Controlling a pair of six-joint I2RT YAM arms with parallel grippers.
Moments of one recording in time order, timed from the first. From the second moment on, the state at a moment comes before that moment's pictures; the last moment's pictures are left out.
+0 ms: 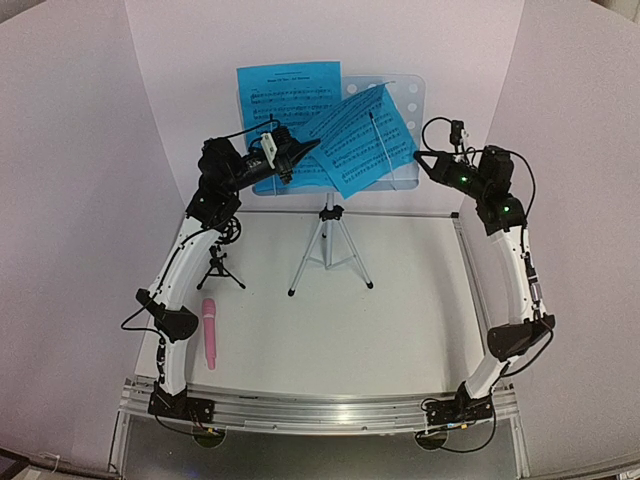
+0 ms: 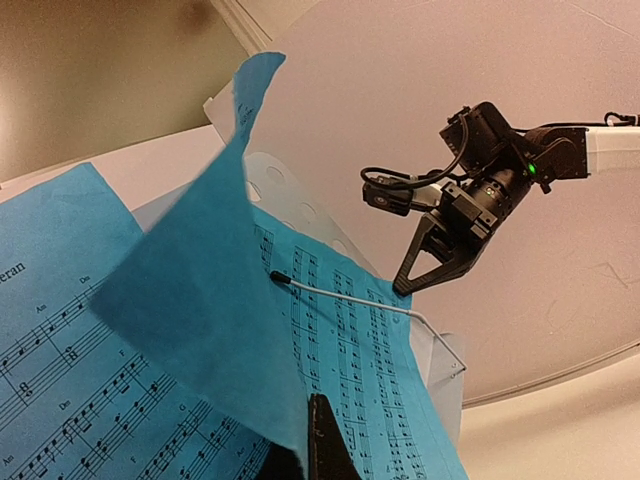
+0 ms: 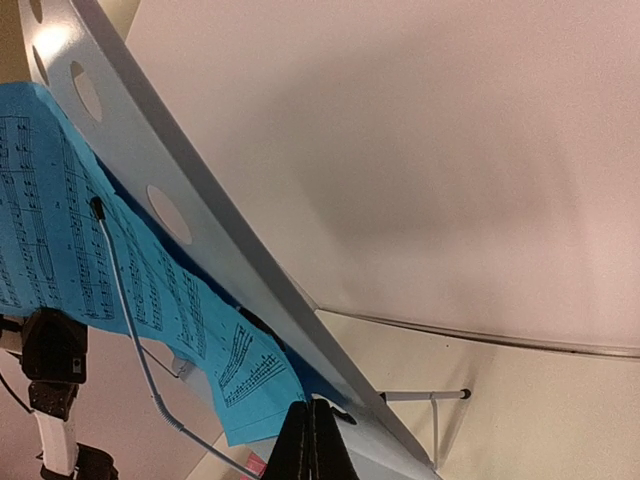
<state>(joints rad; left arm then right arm) -0.63 2.10 2.65 -0.16 0.62 0.37 0.18 1.74 2.20 -0.50 -0.60 0.55</state>
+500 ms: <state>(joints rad) -0.63 2.10 2.65 -0.10 0.60 0.37 0.18 1.60 1.92 -0.44 -0.51 0.53</state>
